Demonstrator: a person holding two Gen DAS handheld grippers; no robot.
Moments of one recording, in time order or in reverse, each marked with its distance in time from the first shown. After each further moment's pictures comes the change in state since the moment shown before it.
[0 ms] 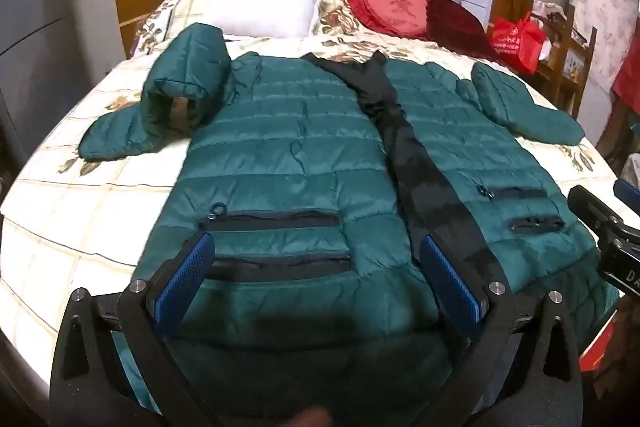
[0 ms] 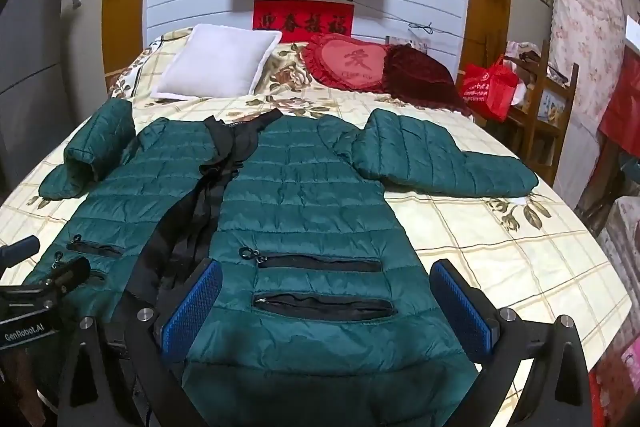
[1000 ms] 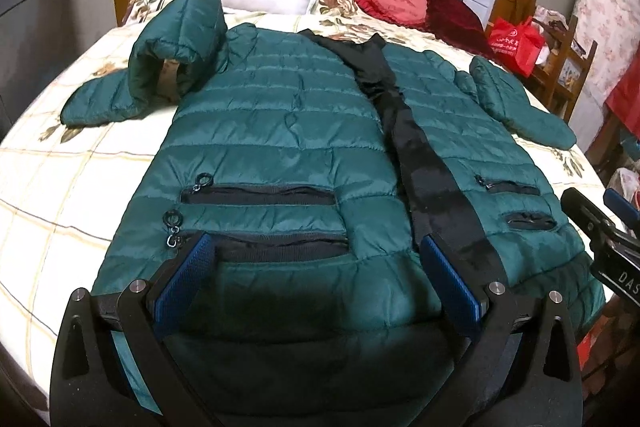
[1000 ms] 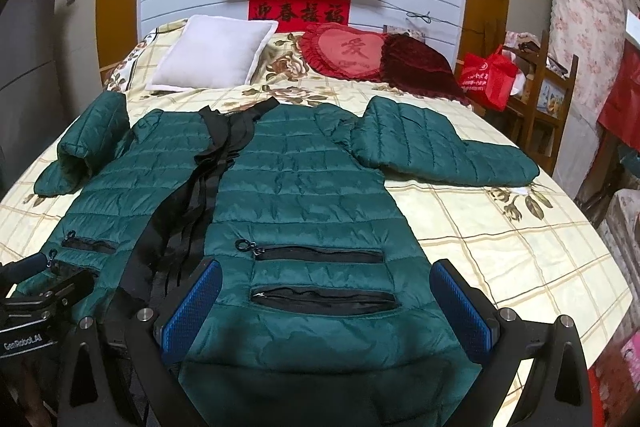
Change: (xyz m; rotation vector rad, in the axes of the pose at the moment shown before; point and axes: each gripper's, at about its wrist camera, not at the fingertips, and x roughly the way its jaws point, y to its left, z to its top) left arm 0.013 0.013 -0.006 -0.078 0.077 -0.072; right arm 0.009 0.003 -0.002 0.013 0.004 -0.004
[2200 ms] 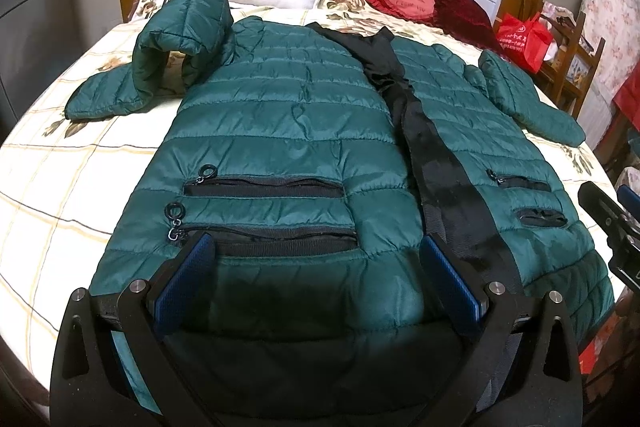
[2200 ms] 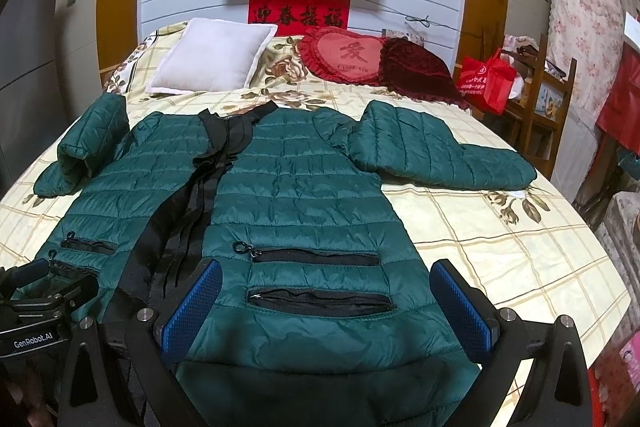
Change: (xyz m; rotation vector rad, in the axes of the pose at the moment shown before) left arm 0.005 0.002 -0.001 0.001 0.016 0.030; right arm -0.004 -0.005 0.001 -0.025 0.021 -0.018
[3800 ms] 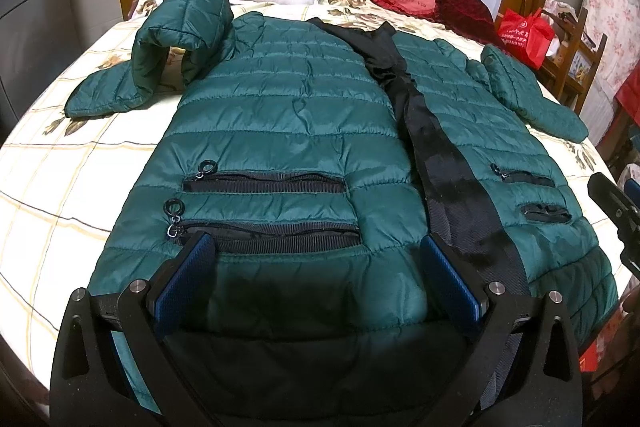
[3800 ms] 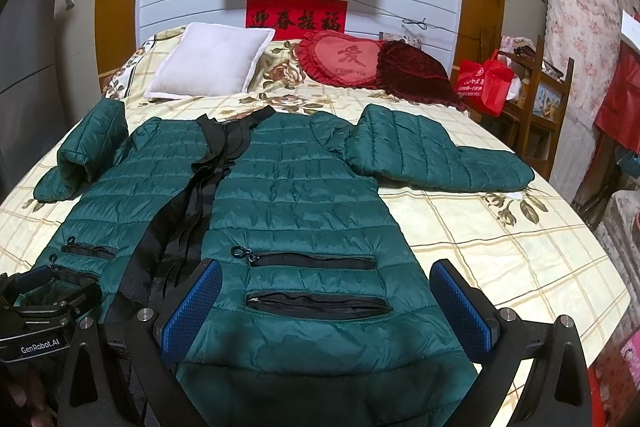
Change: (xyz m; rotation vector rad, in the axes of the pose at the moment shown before) left arm 0.003 -0.001 -0.002 0.005 0.010 0.010; right arm -0.004 -0.005 0.002 0.039 -0.048 0.020
